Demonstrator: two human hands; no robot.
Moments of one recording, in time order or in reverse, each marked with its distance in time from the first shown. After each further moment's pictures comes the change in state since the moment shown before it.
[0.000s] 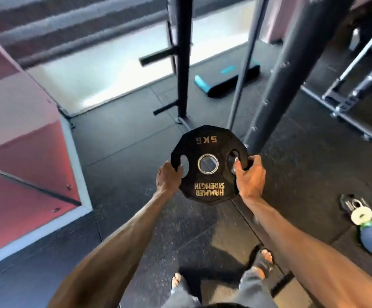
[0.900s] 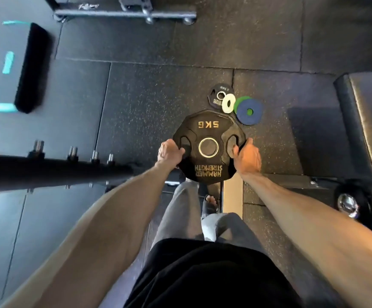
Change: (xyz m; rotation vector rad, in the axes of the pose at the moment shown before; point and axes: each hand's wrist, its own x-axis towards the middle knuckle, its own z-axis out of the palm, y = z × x) left_hand -0.142 0.376 0.560 0.729 -0.758 0.461; right_hand 0.156 0.446 -0.372 -0.329 0.173 0.885
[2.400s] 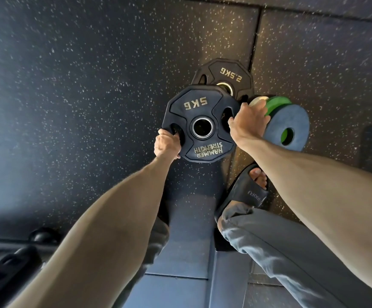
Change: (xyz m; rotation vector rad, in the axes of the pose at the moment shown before) left_hand 0.683 0.101 0.380 -0.111 -0.212 -0.462; right_hand 0.677 0.070 0.370 -0.526 -0.106 0.078
